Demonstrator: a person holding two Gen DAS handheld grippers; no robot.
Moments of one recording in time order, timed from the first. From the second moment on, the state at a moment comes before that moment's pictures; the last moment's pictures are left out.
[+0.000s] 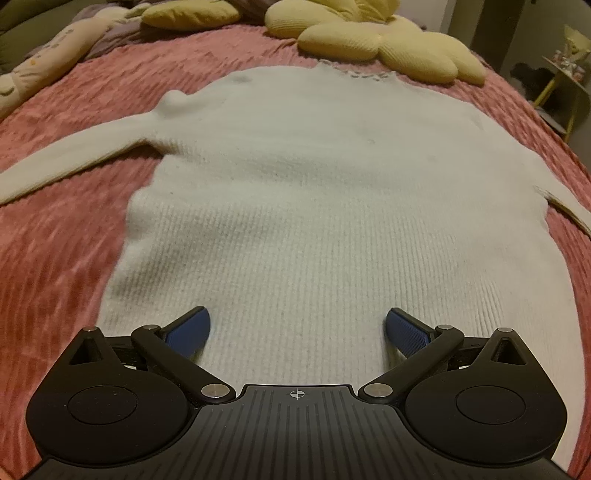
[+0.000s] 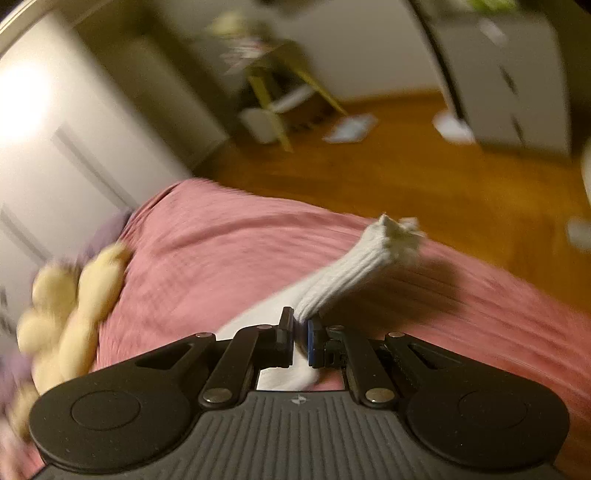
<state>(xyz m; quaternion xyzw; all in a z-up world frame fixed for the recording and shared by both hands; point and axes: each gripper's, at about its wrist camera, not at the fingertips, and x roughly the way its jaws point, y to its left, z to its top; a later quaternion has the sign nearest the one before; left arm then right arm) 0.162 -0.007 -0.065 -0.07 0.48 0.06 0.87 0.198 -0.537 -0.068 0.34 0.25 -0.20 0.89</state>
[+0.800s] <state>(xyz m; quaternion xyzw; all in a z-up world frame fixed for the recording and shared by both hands) 0.294 -0.043 -0.060 -0.28 0.45 -0.17 0.83 0.181 -0.326 -0.055 0.14 0.30 0.07 0.94</state>
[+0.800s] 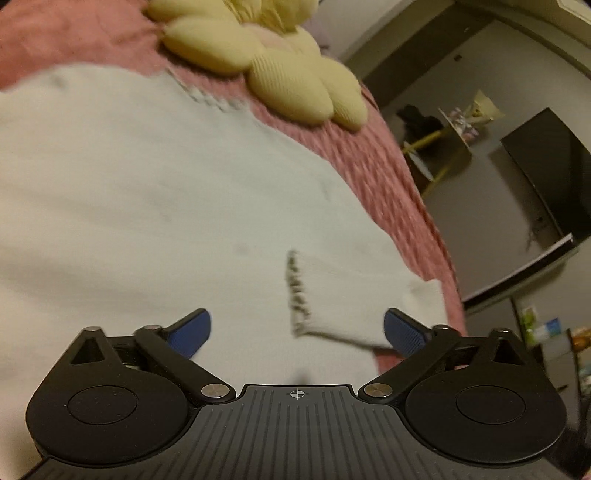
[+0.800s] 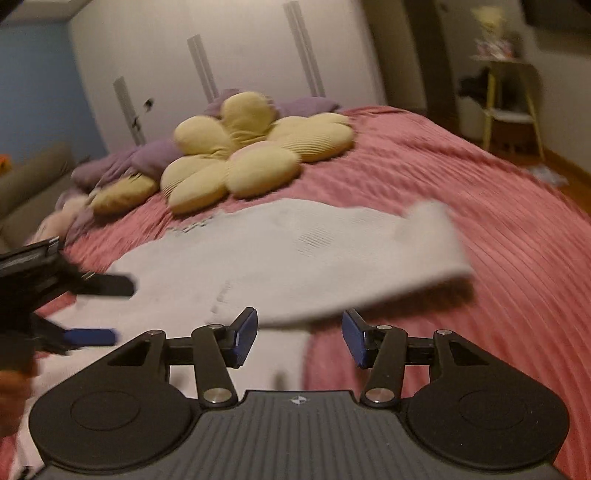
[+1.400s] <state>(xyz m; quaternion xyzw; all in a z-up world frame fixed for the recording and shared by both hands) 0.350 -0.105 -0.080 -0.18 0.51 -0.16 0.83 0.171 -0.356 -0.085 0.19 0.32 0.05 0.93</state>
